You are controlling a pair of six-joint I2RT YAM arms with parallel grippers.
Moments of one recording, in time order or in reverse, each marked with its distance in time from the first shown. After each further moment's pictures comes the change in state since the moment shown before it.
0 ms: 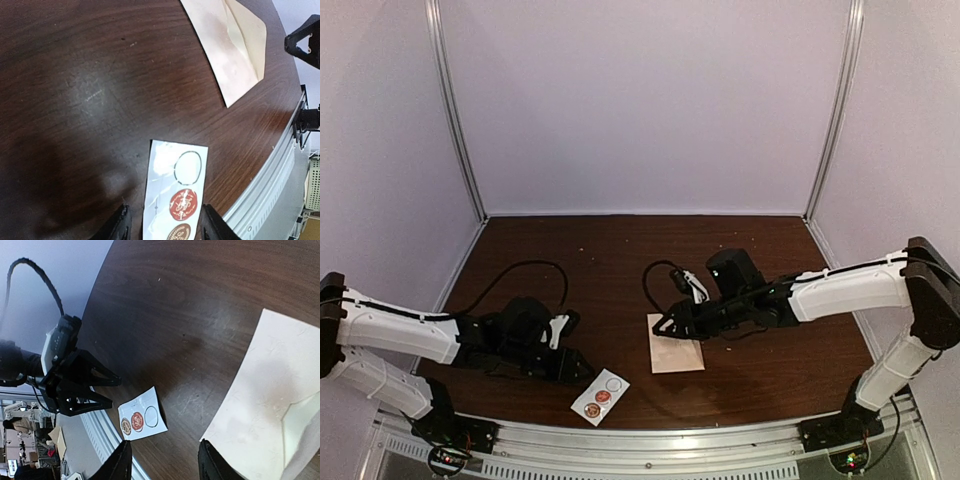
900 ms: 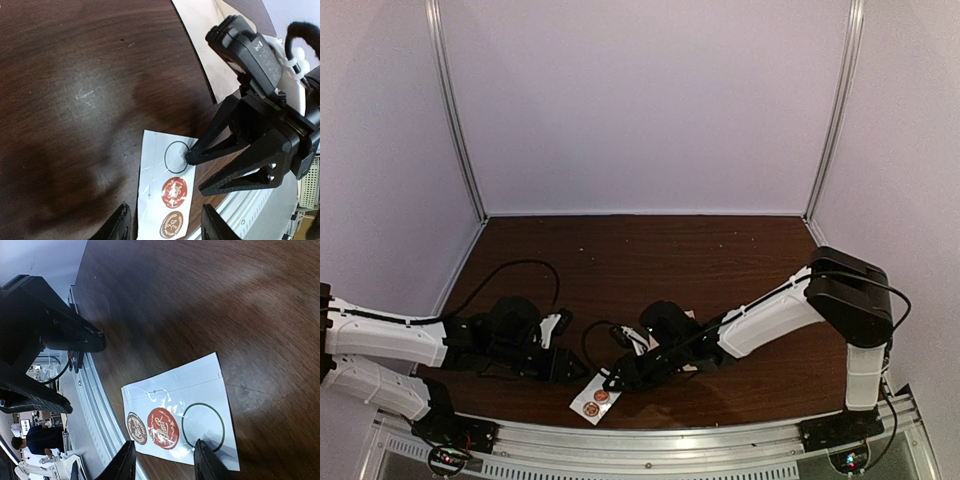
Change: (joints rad) left arm 0.015 -0.101 -0.036 -0.031 0.031 -0.008; right arm 0.258 0.420 0.154 0.235 -0.075 0.130
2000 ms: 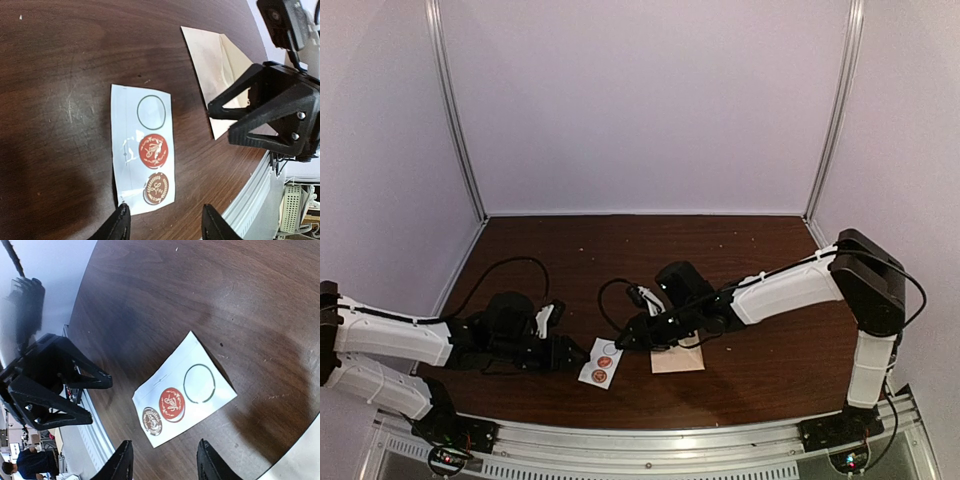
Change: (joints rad) left arm 0.089 0.024 -0.052 0.176 0.020 -0.083; right arm -0.153 -0.062 0.112 -0.207 0.042 -0.129
